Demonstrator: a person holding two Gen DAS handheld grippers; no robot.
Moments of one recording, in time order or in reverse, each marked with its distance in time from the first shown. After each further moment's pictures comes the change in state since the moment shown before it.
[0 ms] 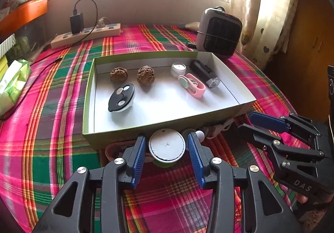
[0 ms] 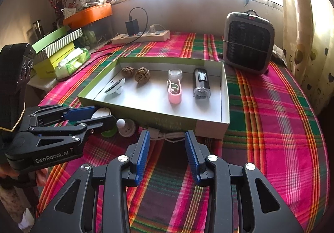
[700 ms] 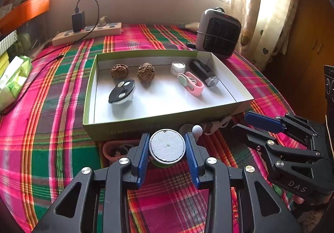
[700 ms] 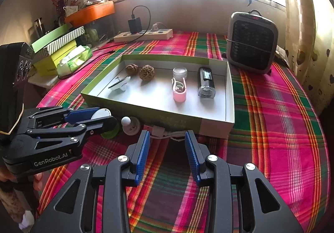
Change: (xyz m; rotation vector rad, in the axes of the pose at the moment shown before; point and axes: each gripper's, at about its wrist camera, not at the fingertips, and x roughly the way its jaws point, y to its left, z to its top) left arm -0.005 0.002 -0.007 -0.017 -0.002 -0.016; right arm 0.000 0.009 -0.001 -0.011 0.007 0.004
